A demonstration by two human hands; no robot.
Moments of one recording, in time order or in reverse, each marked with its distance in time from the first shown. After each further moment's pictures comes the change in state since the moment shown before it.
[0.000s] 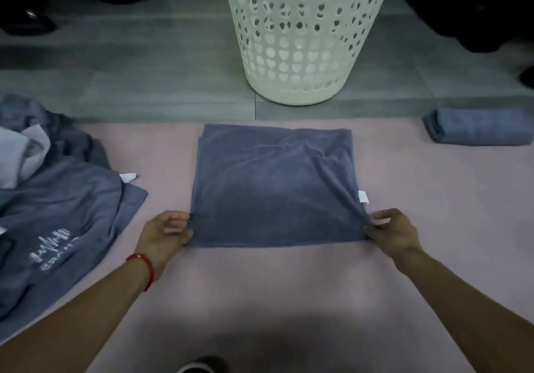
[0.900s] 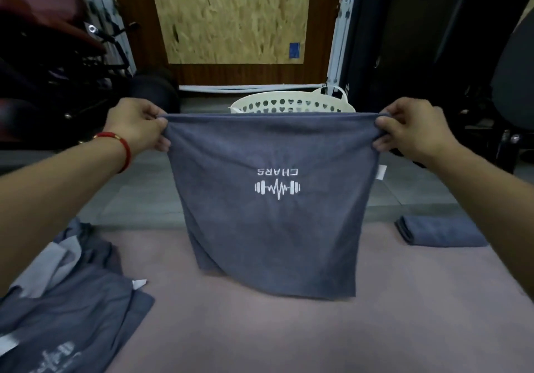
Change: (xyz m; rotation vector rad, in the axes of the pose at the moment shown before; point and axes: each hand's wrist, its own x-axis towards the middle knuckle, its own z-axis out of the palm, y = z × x) left_hand 0.006 0.393 -0.103 0.215 0.331 0.648; right_hand -0.066 -0.319 -0.218 0.043 0.347 -0.853
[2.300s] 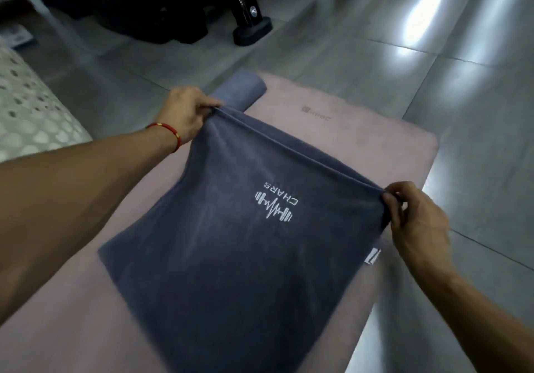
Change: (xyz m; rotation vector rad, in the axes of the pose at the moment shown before) left_hand -0.211 0.145 0.573 0.160 -0.804 1.172; right_hand -0.415 0.346 -0.050 -0.461 0.546 0.823
